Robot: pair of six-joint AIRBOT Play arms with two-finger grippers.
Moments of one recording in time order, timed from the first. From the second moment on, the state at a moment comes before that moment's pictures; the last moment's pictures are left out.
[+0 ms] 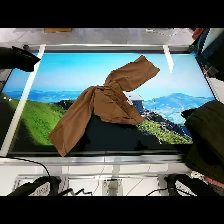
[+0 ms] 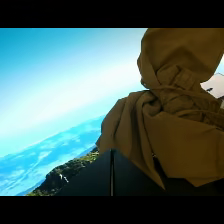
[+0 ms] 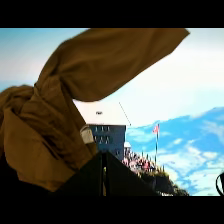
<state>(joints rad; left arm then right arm) 0.08 -1.19 1.78 1.13 -1.29 -1.09 0.00 -1.09 1.97 -1.41 1.51 1.64</state>
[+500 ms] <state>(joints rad) 0.08 -1.20 1.78 1.07 -1.26 -1.12 -0.08 -1.18 1.73 -1.56 1.60 1.57</state>
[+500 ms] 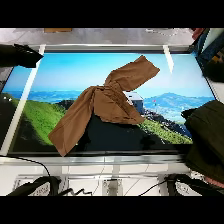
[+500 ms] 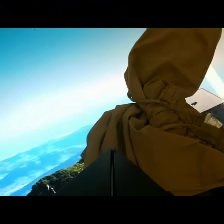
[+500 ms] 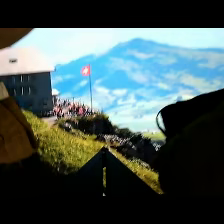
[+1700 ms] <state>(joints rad) 0.08 -1.26 1.78 1.06 -1.28 -1.12 0.14 -1.27 0.71 -0.90 0.69 1.77</state>
